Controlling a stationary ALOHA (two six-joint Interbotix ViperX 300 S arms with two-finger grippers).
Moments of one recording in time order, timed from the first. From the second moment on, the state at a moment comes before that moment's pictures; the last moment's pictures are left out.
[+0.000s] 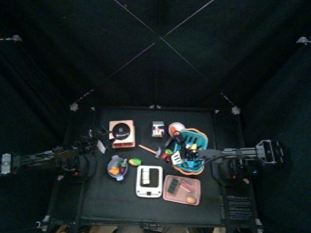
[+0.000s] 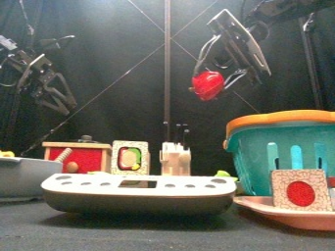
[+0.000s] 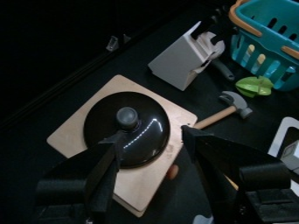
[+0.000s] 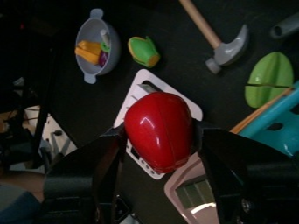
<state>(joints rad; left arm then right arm) 0.29 -0.96 1.17 0.94 0.41 -1.09 -0.01 -0.31 0.60 -0.17 0.45 1.24</state>
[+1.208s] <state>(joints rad) 0.29 -0.96 1.17 0.94 0.41 -1.09 0.14 0.10 0.41 -0.19 0.52 1.24</state>
